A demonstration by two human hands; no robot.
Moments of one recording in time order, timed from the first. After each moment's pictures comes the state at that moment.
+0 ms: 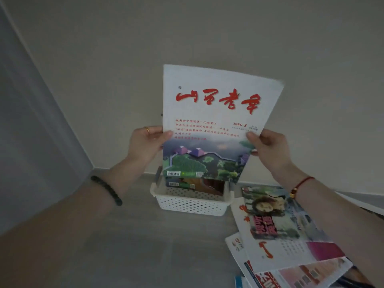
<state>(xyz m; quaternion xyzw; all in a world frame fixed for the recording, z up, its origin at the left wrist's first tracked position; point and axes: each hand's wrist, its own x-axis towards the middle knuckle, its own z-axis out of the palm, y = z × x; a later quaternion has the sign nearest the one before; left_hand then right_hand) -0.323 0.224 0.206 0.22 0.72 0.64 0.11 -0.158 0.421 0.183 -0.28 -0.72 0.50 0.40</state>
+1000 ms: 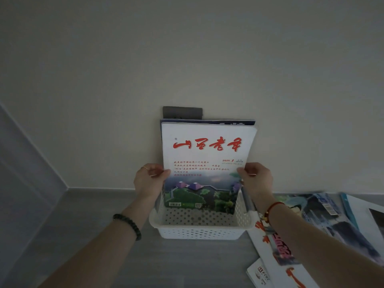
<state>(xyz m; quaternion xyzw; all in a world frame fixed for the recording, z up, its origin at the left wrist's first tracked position) -0.415 0.267 0.075 0.11 0.80 0.58 0.11 -0.240 0.429 0.077 -0.50 -0.66 0.44 0.36</state>
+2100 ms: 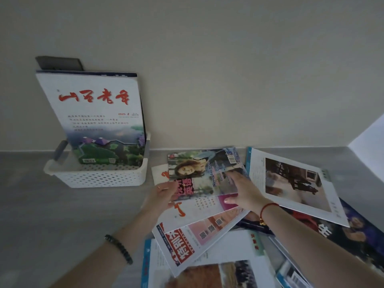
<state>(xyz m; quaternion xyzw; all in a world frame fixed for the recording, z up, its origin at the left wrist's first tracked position) -0.115 0.337 0.018 0.11 0.67 0.58 0.45 0.054 0.515 0.002 -0.38 -0.89 0.25 -0.02</state>
